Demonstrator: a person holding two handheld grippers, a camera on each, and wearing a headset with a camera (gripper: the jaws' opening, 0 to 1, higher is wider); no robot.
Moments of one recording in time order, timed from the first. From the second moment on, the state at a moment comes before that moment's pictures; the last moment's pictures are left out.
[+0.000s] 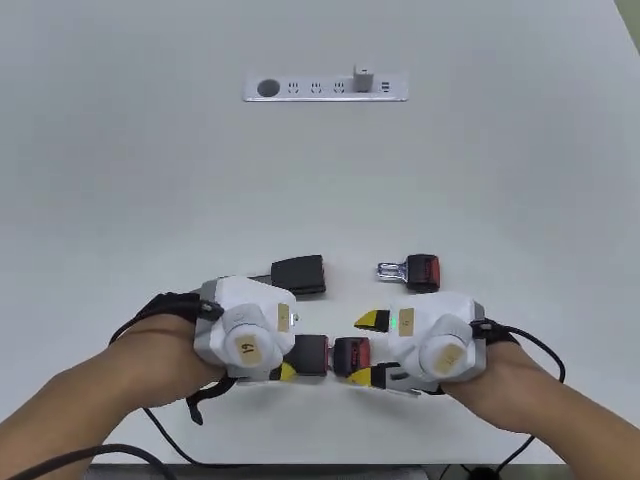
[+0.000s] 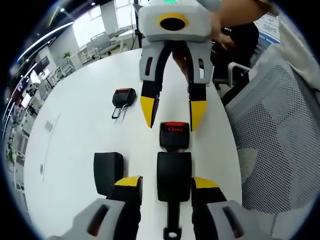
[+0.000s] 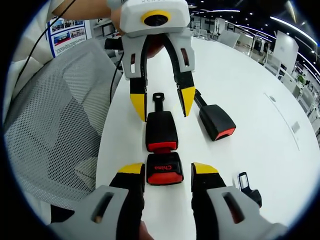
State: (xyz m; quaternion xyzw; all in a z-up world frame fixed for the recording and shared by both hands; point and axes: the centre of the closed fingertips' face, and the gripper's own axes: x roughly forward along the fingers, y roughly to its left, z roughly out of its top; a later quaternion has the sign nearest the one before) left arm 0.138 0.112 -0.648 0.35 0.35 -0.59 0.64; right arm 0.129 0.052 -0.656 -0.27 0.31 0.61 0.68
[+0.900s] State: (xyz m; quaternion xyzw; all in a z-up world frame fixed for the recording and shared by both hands) left arm 0.226 0.115 -0.664 0.34 0.35 -0.56 0.66; right arm 0.237 -0.035 -0.663 -0.31 0.32 0.55 0.71
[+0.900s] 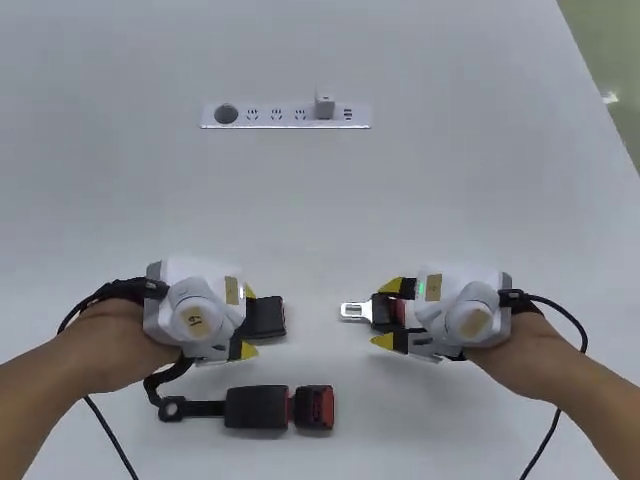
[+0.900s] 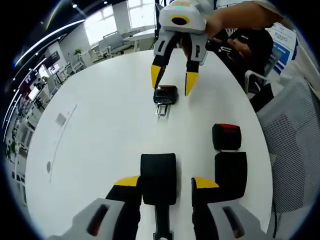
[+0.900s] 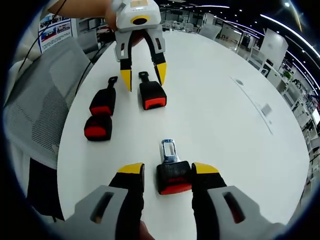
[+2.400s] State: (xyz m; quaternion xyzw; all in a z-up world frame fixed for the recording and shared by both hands) left arm 0.237 0.112 -0.692 0.36 0.38 -0.61 0.60; right arm 0.237 -0.018 -0.685 -0.30 0.32 0.63 0.64
